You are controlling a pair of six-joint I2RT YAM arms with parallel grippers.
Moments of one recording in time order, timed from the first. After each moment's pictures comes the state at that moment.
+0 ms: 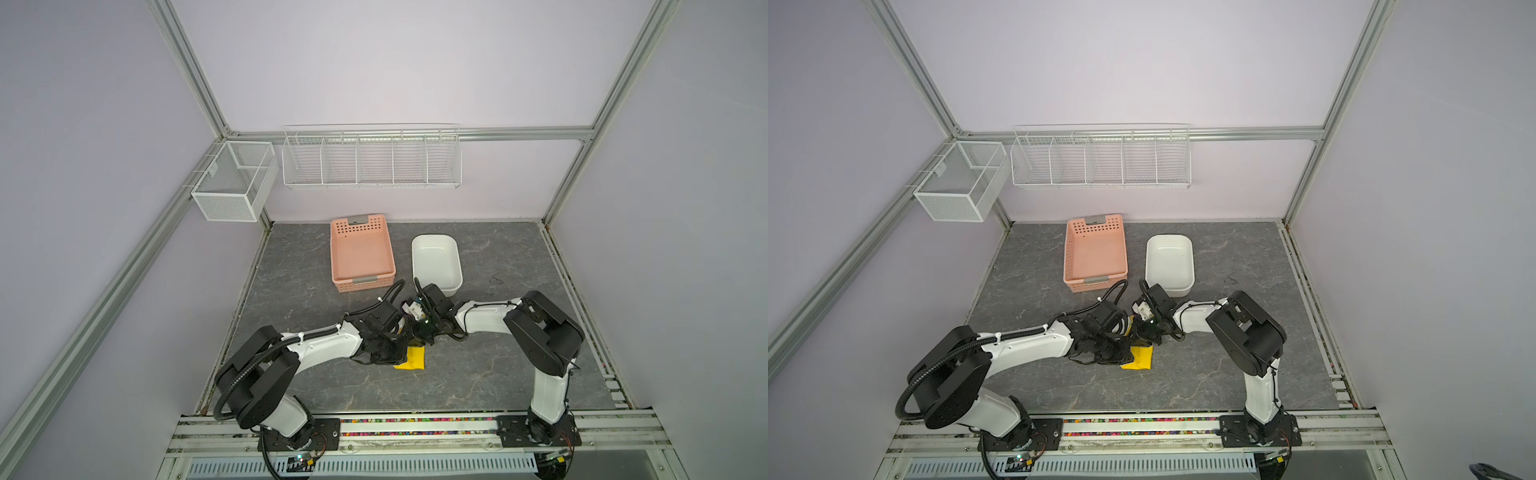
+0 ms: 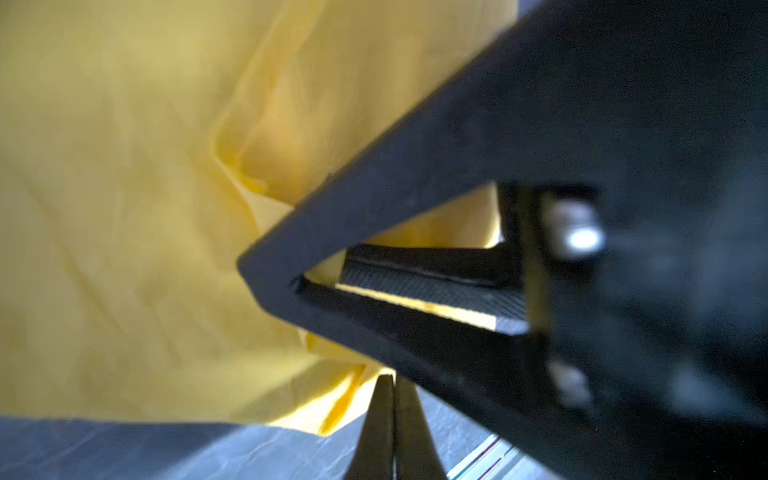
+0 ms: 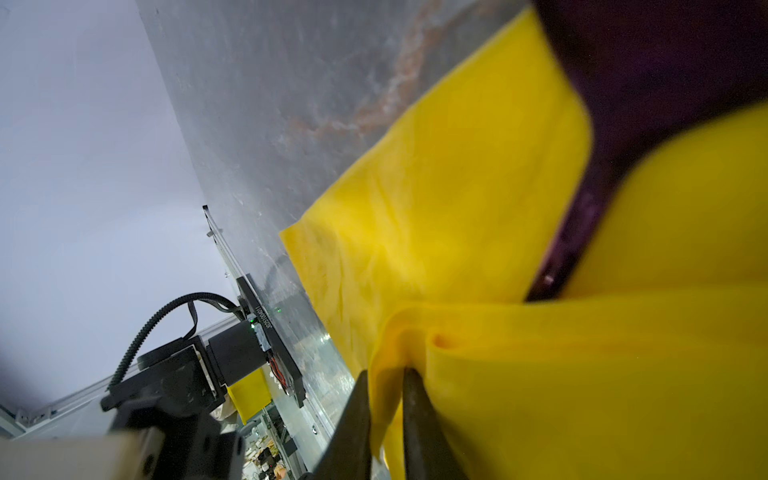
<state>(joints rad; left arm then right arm) -0.86 1.50 0.76 -0.38 0.34 -0.72 0.76 1.92 0.98 -0.07 -0.69 0.84</state>
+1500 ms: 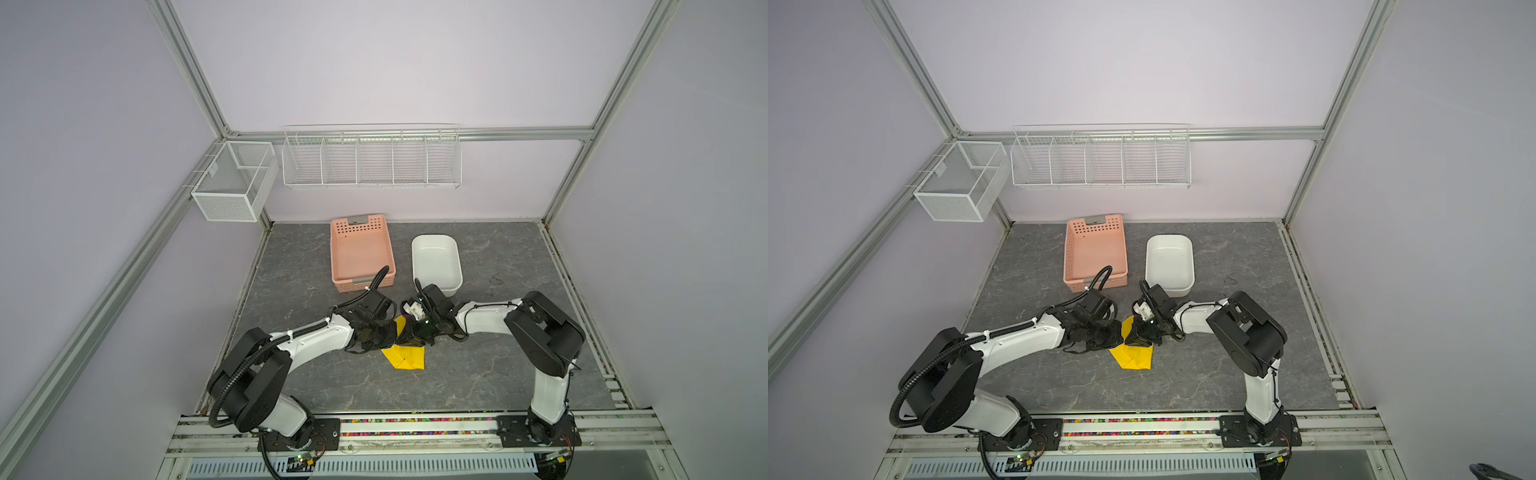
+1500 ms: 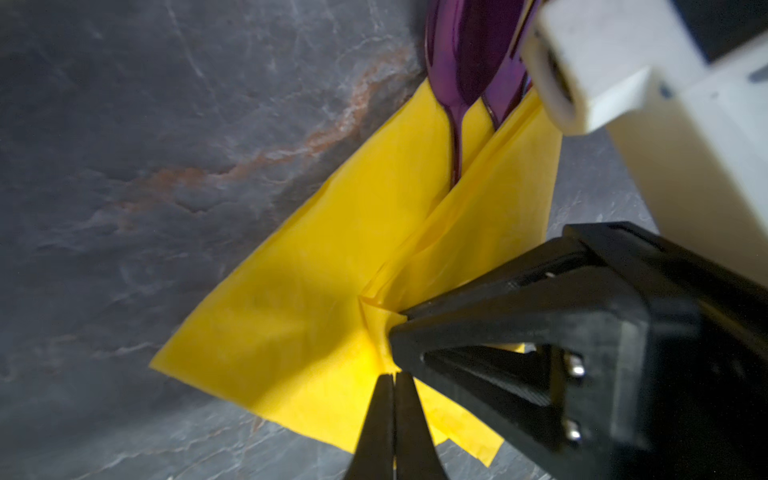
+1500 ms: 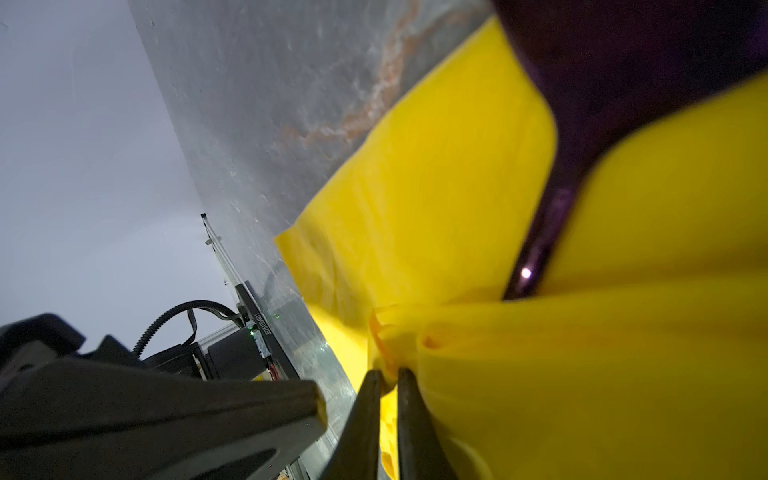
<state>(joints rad) -0.75 1.50 0.79 -0.39 0.24 -0.75 0.76 1.91 0.97 -0.06 -0.66 0.87</state>
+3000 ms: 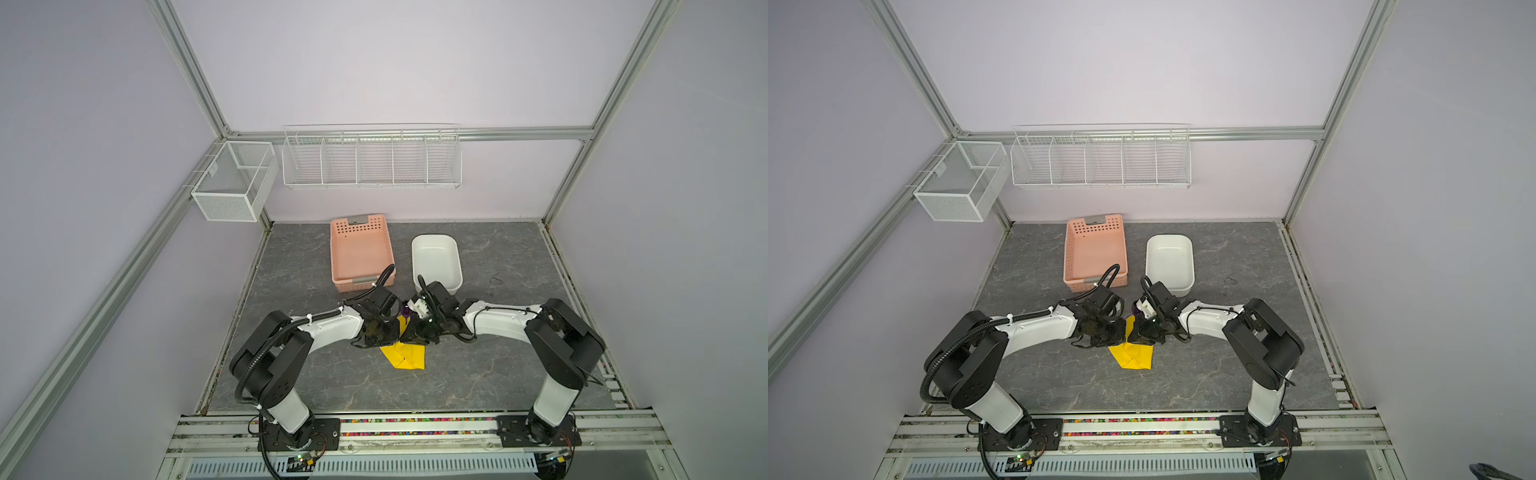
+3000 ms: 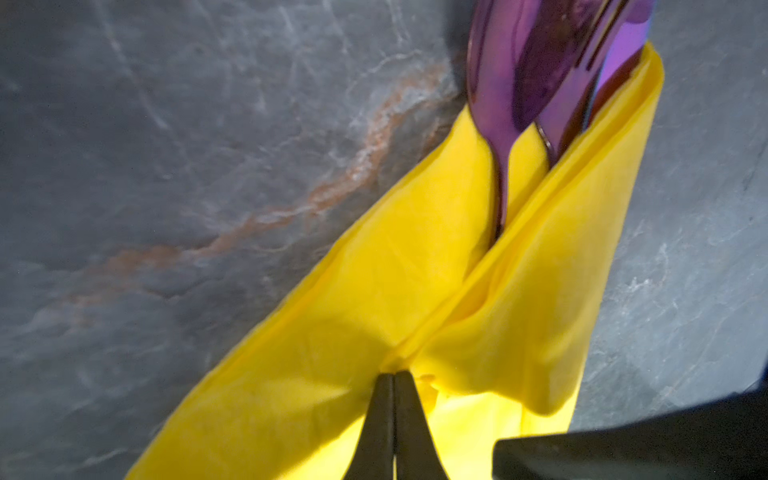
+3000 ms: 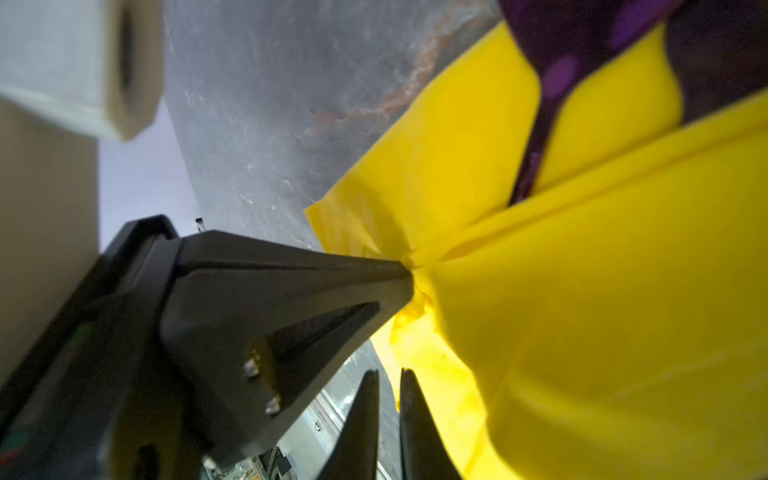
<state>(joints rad) -0.73 1.65 0.86 -0.40 0.23 -0.70 0.77 1.79 0.96 -0.20 -0.58 0.85</state>
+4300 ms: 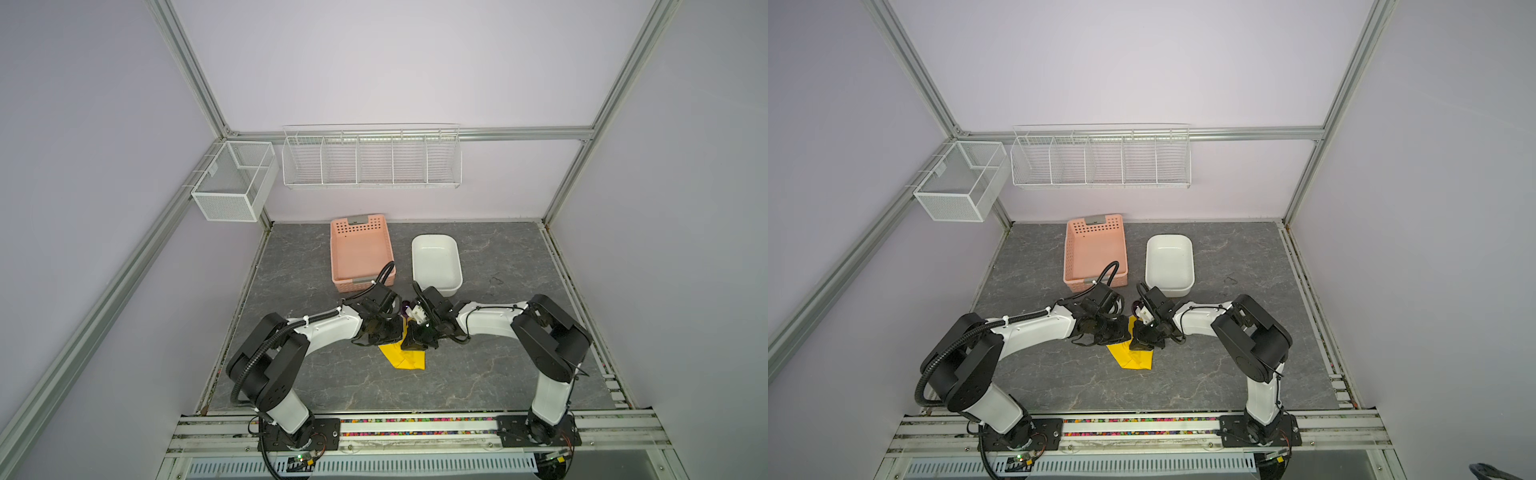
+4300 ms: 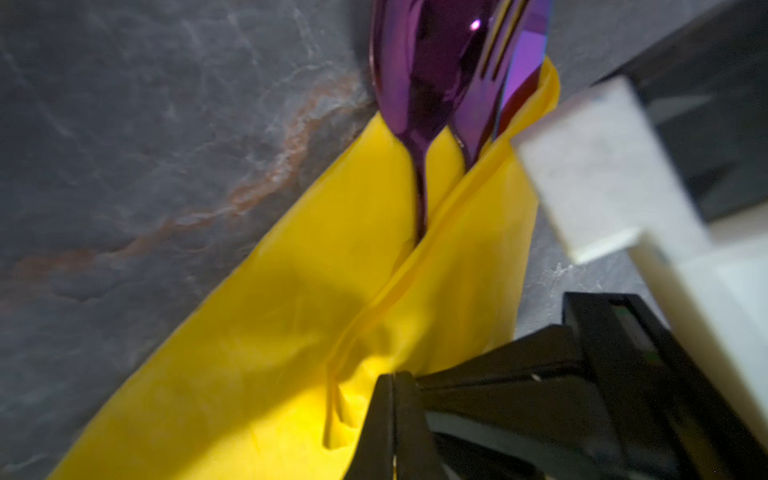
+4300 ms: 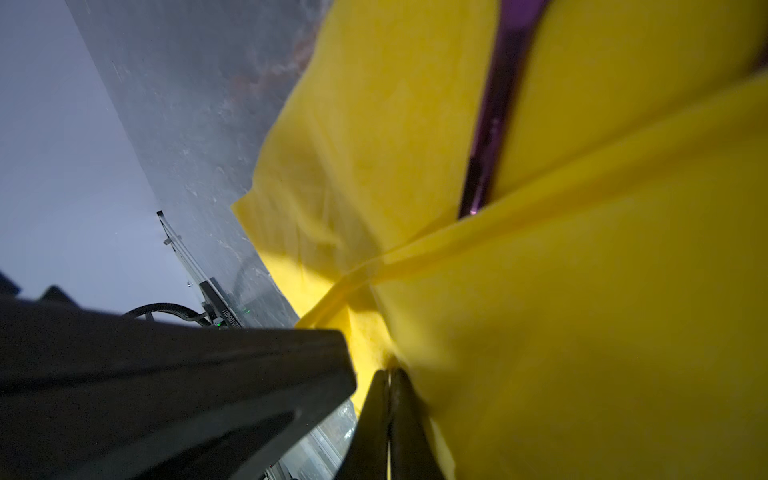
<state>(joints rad) -0.73 1.63 0.86 -0.37 0.30 -0.73 0.79 1.86 0.98 -0.21 -0.59 0.84</state>
